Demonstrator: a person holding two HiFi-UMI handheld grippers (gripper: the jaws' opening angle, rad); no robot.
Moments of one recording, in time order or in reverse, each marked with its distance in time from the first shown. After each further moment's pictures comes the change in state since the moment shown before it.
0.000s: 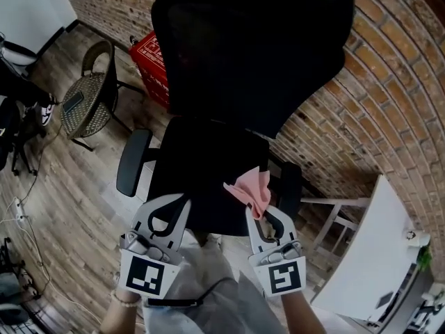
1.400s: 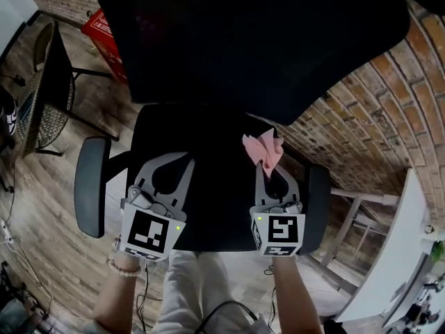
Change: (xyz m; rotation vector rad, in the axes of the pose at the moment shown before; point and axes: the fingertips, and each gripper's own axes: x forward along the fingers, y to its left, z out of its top) left arm 0.227 0.049 -0.193 -0.109 0.015 -0.111; right arm 0.172 -0.117 -0.241 0.100 0.267 -0.326
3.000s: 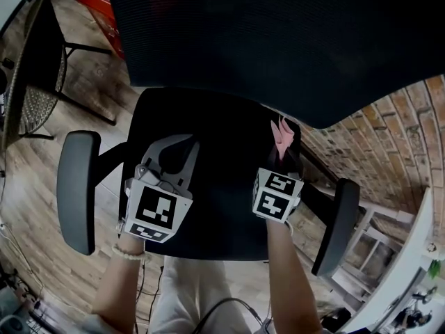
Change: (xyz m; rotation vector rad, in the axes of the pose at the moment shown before) left arm 0.066 0.045 -0.120 -0.084 0.111 0.028; right arm 0.126 -0.034 -0.124 0.036 0.334 -0.285
